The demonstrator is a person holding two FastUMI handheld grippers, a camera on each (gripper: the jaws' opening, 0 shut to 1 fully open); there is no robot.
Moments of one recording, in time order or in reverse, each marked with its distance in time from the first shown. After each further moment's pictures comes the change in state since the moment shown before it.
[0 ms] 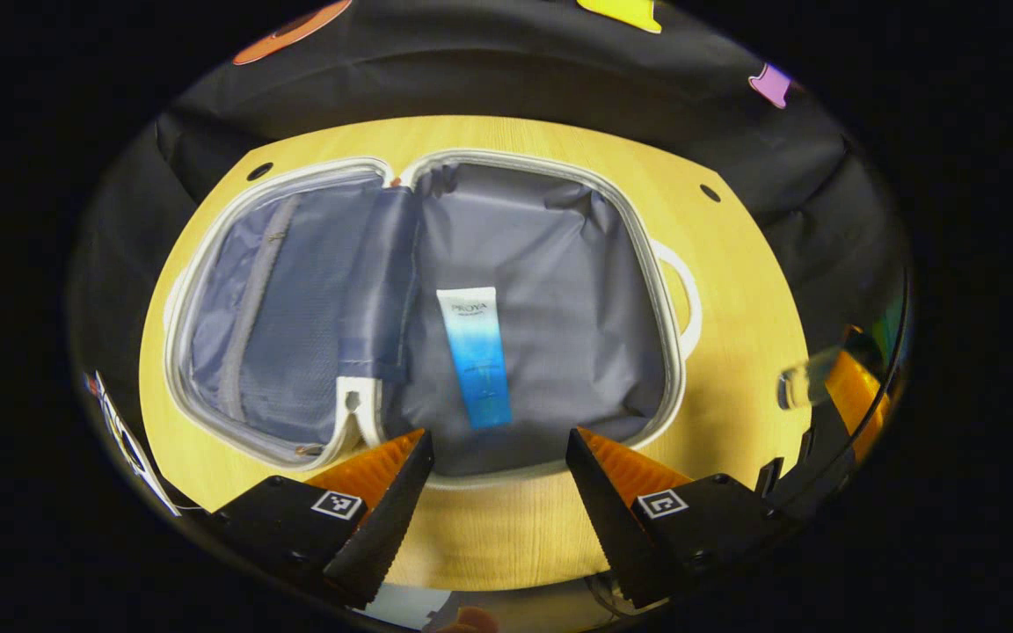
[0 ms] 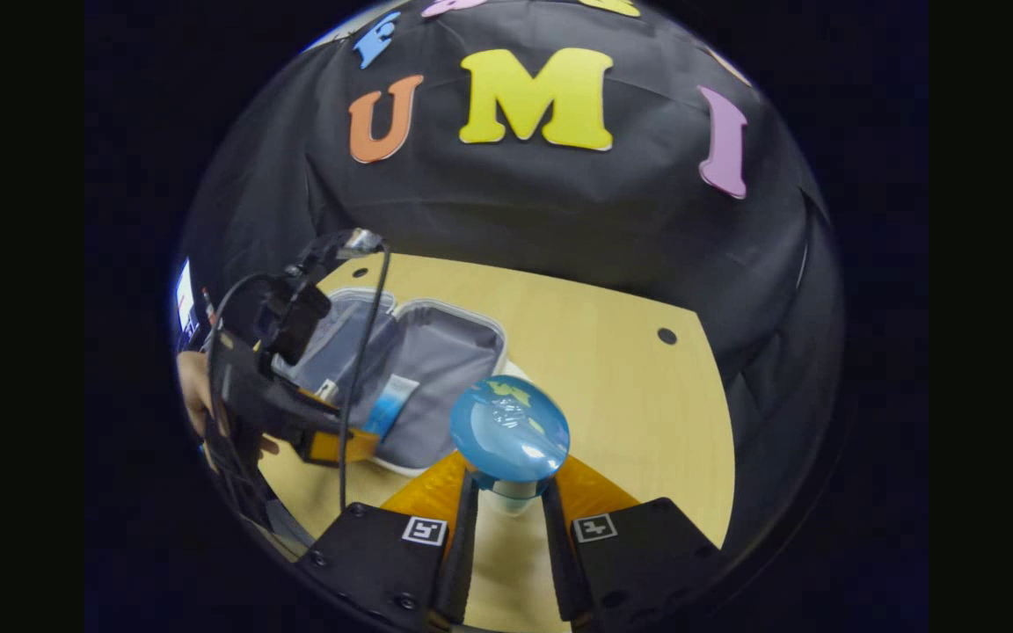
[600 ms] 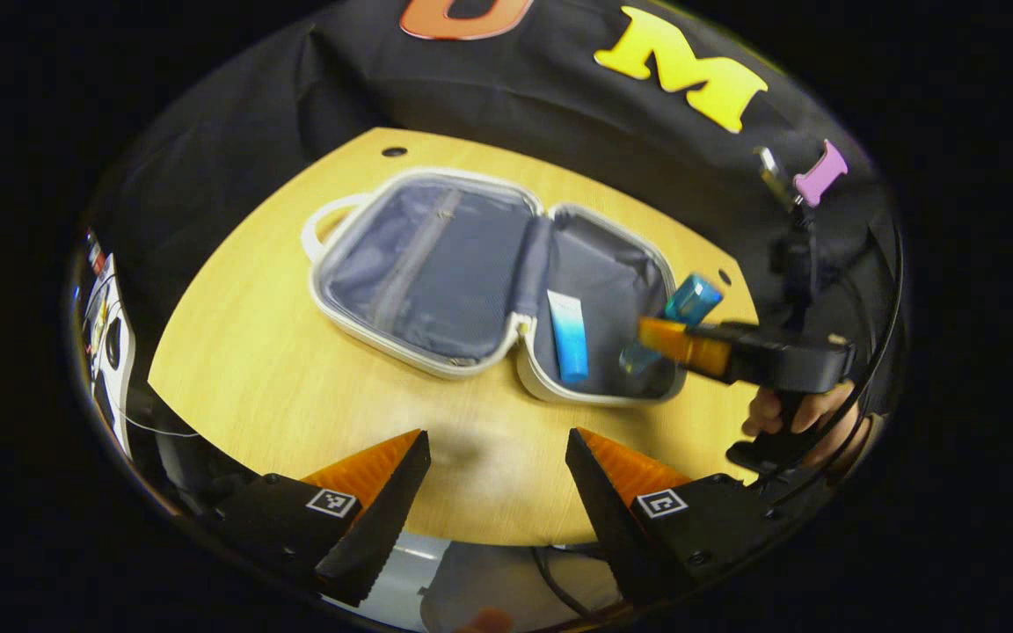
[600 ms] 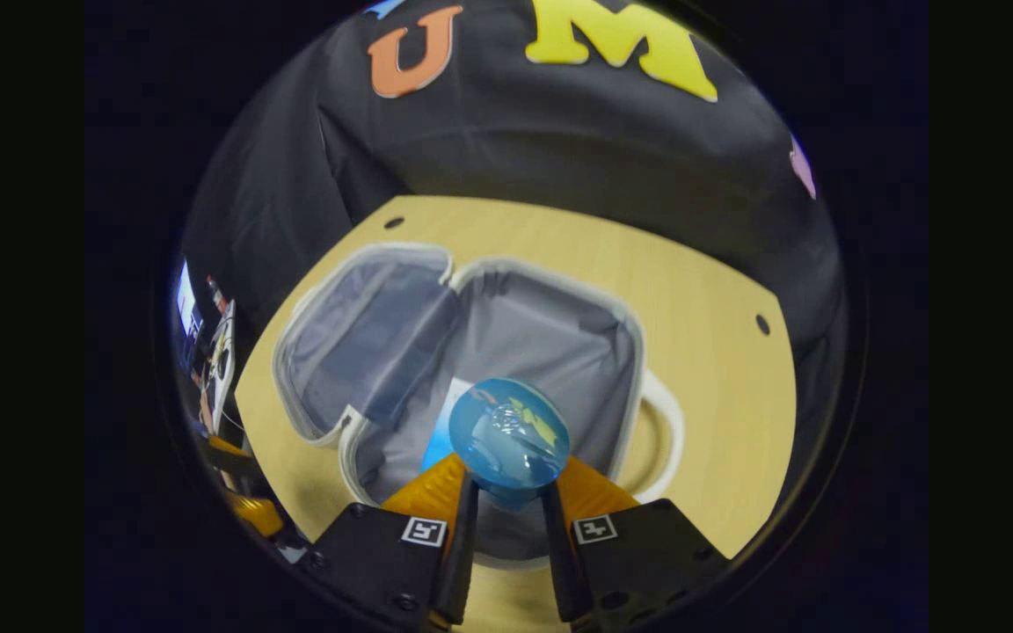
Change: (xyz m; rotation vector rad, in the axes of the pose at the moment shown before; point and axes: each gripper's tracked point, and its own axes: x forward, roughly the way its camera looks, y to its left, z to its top) left arm -0.089 0.070 -0.029 -0.297 -0.233 0.005; right arm 0.127 0.112 -0.035 0.019 0.302 0.131
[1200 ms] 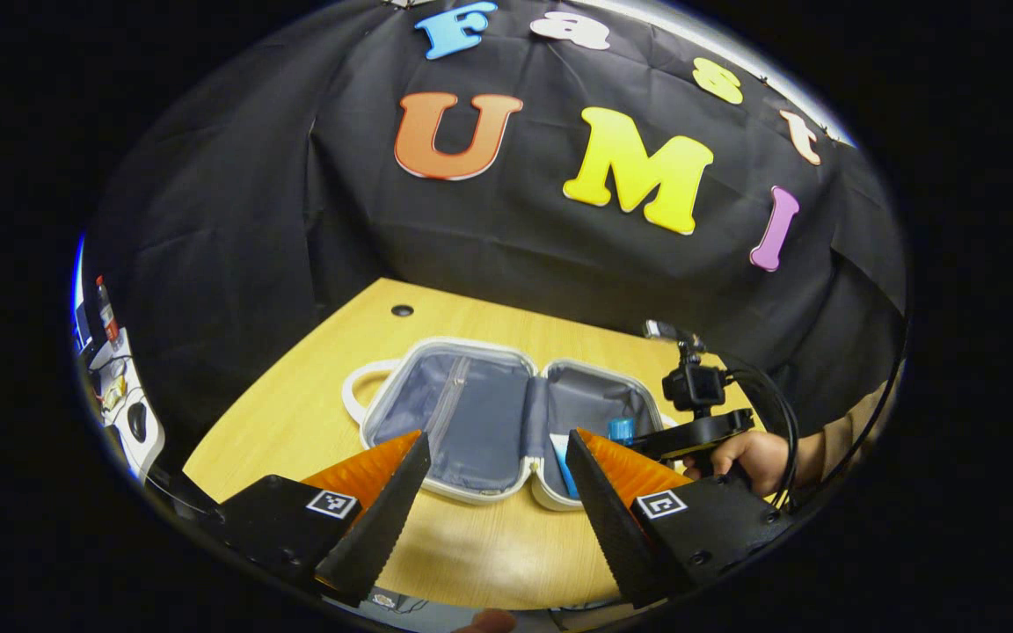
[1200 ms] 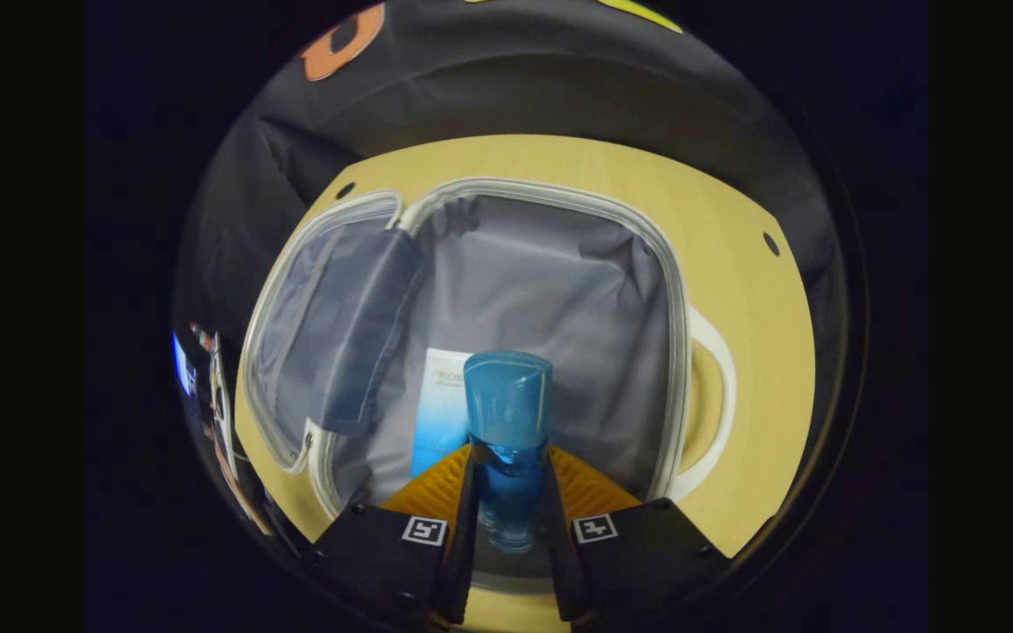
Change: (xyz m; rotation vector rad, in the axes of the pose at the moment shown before) left arm -0.054 -0.005 0.108 0.139 -0.481 -0.020; right arm 0.053 -0.006 -0.014 0.198 0.160 -0.071
